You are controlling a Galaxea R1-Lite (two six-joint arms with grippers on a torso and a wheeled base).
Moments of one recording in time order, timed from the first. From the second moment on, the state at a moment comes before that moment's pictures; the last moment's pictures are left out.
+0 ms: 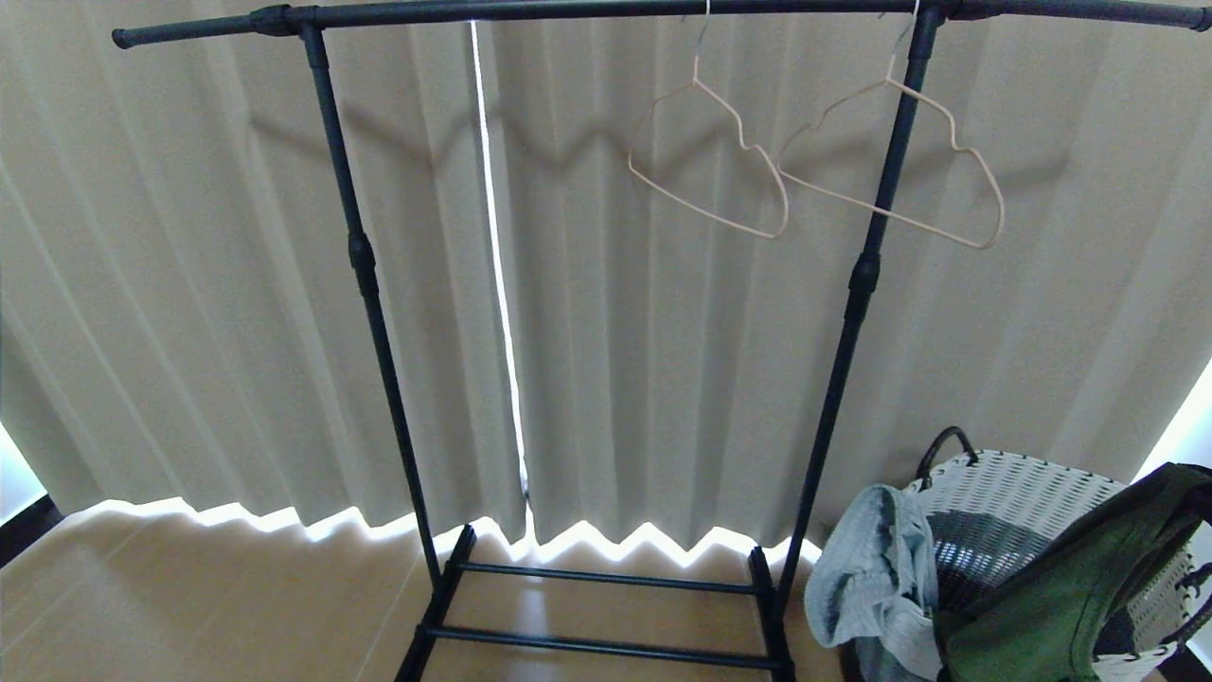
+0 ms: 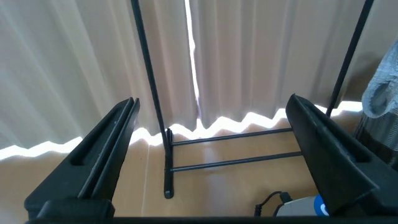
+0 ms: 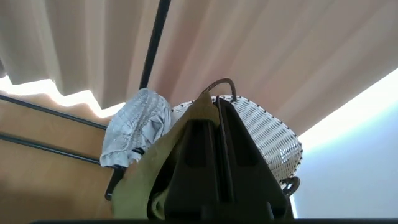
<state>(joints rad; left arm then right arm) -0.01 0.01 -0.01 0.02 -0.17 0.09 -0.09 0.96 -0.30 -0.42 0.03 -0.34</state>
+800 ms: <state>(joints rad) -0.06 0.34 -0.36 -0.01 -0.43 0.15 0.27 0.99 -0.56 -0.24 0.06 -0.24</state>
